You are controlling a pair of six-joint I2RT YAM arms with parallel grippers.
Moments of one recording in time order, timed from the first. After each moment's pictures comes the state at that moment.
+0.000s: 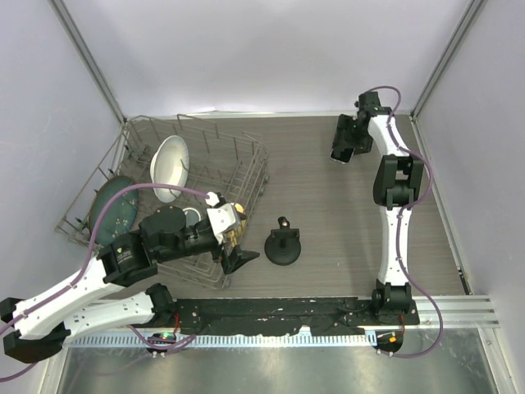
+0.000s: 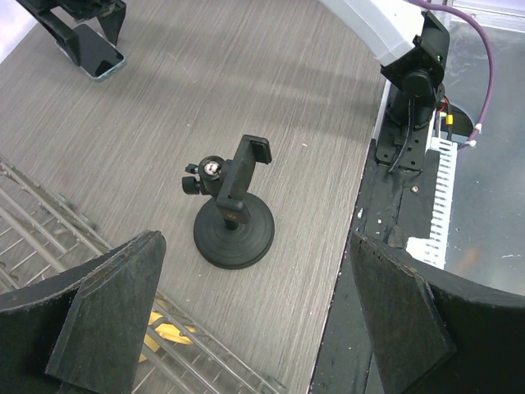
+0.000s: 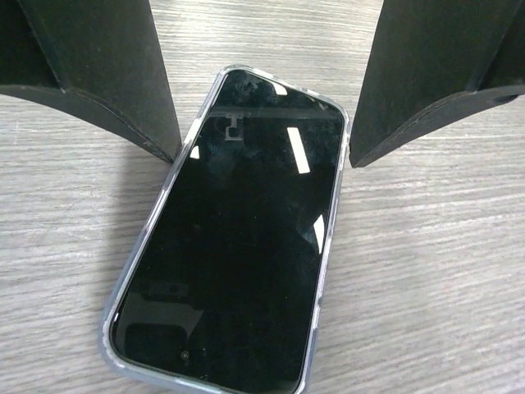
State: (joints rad) left arm -1.07 0.73 0.96 -0.47 0.14 0.08; right arm -0.01 2.52 2.29 -0.83 -0.13 0.22
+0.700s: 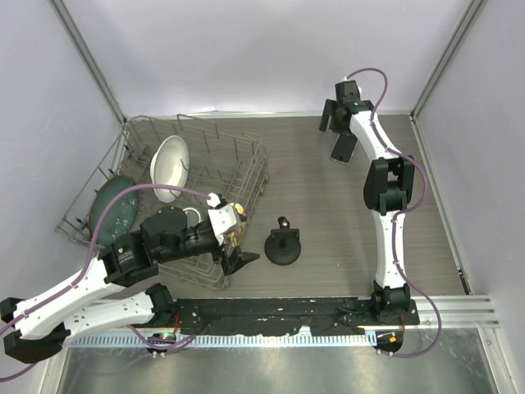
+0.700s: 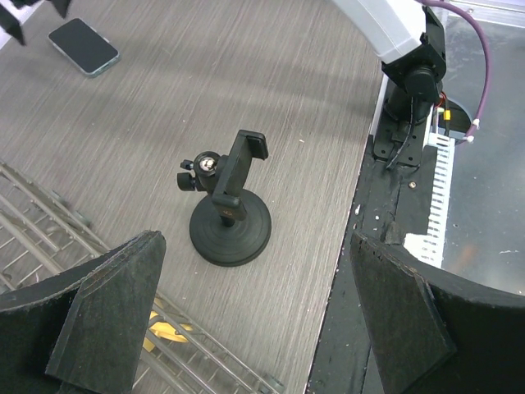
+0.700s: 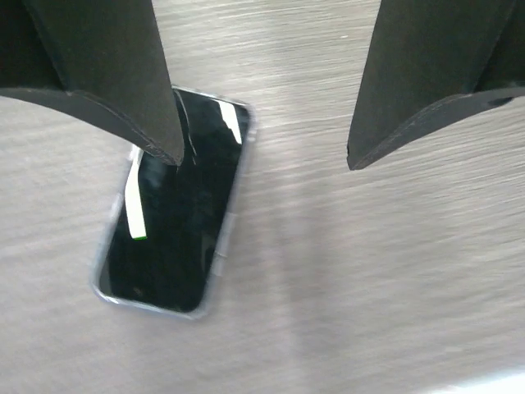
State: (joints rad) left arm -1.07 0.73 0.94 -0.47 0.15 0.07; right arm 0.13 2.42 2.28 -0.75 0.18 0.33
